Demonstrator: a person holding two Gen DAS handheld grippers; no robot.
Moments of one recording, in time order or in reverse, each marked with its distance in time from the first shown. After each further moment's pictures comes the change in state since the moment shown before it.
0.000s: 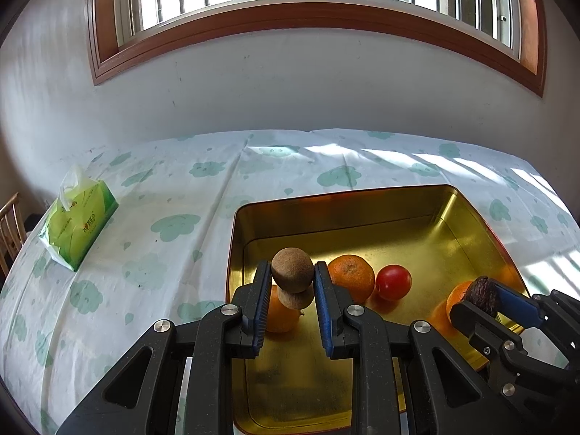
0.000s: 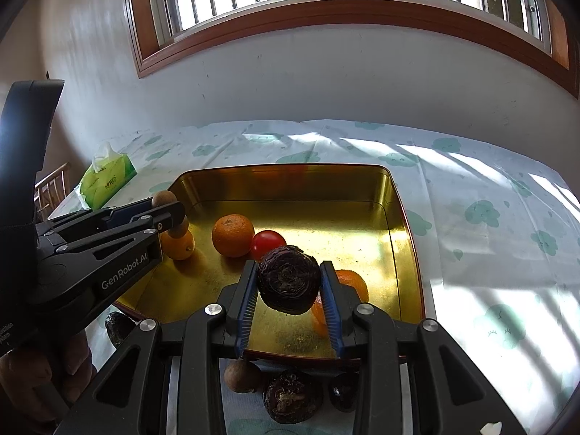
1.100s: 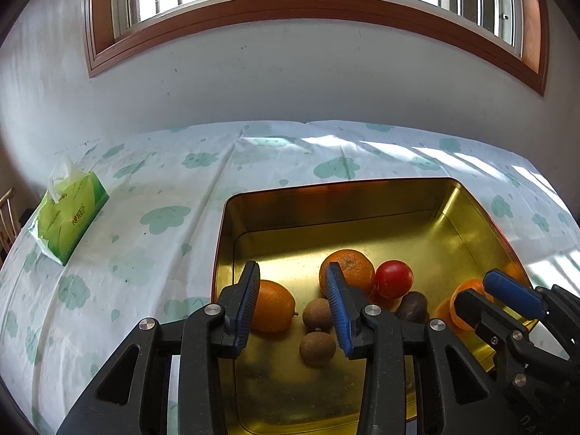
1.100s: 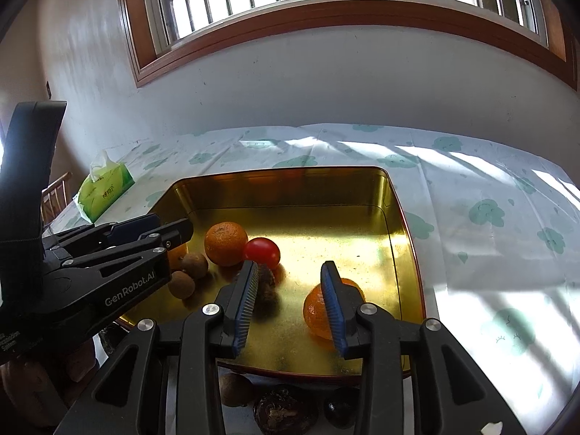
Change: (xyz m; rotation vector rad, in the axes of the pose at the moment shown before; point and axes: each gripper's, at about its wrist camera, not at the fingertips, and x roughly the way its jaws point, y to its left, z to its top) left arm 0.012 -0.001 -0.003 -0.011 0.018 -0.016; right arm -0.001 -0.012 -0.003 0.038 -0.054 0.019
